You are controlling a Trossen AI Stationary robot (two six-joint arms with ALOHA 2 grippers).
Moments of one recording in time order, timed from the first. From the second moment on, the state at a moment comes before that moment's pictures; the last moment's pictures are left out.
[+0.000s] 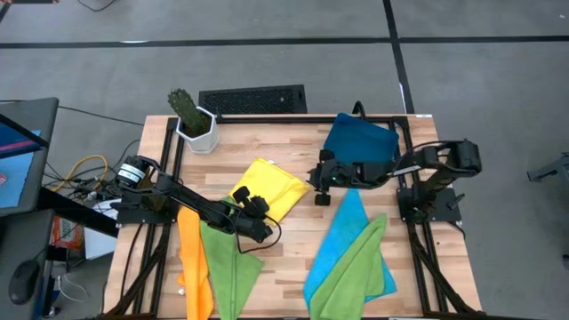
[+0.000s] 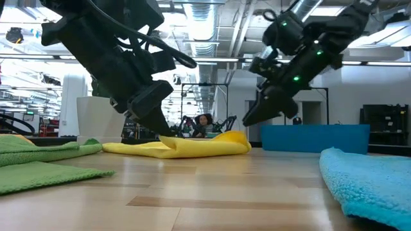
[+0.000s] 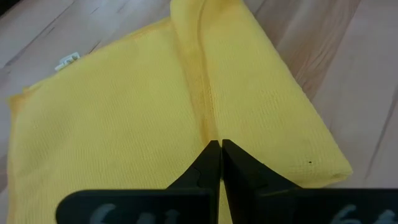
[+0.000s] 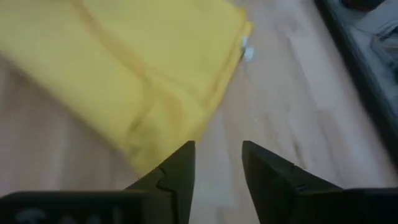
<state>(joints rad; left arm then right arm) -0.31 1.77 0.86 -0.13 -0.69 -0.64 -0.09 1.55 0.66 0.16 0.21 -0.26</state>
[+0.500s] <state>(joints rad) -0.31 1.77 0.86 -0.14 -0.69 -0.64 0.05 1.71 0.51 0.47 0.36 -0.22</state>
